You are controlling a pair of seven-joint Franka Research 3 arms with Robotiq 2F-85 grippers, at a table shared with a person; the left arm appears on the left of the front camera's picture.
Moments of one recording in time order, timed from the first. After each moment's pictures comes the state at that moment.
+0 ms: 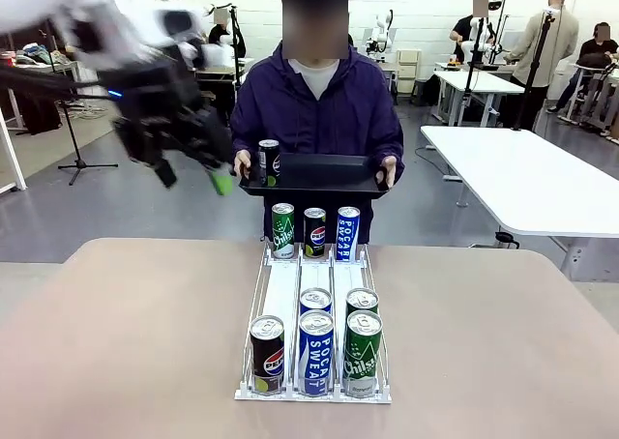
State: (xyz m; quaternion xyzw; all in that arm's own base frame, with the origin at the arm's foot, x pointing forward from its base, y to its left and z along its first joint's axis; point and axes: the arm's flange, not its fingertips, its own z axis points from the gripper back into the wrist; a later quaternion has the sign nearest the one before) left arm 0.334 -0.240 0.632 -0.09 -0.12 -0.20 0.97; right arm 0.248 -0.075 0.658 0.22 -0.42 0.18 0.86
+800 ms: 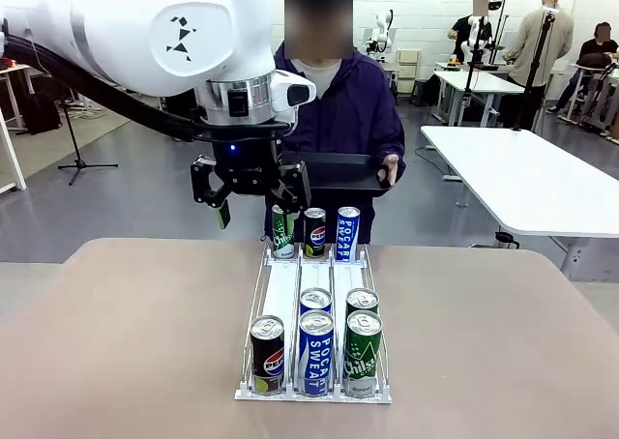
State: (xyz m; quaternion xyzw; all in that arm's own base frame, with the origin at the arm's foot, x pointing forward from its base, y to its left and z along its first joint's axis) left arm 0.348 -0.333 0.580 -0.02 -0.09 -0.08 0.99; right arm 0.248 -0.075 0.658 0.22 -0.42 0.18 0.86
